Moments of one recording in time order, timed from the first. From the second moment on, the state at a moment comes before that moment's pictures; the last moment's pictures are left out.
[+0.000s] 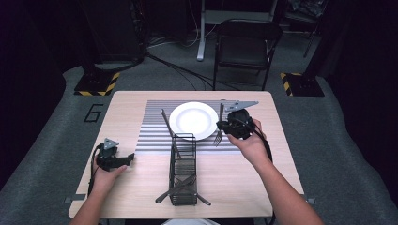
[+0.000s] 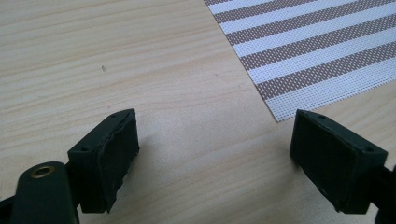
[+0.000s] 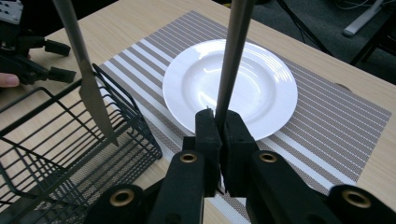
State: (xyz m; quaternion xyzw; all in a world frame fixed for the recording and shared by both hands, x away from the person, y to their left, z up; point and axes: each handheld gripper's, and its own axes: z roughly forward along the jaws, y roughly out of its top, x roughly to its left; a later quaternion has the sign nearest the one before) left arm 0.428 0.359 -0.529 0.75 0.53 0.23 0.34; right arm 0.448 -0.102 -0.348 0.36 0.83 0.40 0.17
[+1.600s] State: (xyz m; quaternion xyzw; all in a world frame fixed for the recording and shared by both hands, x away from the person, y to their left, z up) left arm 0.429 0.359 -0.529 0.75 0.53 0.23 0.34; right arm 0.514 -0.123 -0.433 0.46 0.80 0.34 0.15
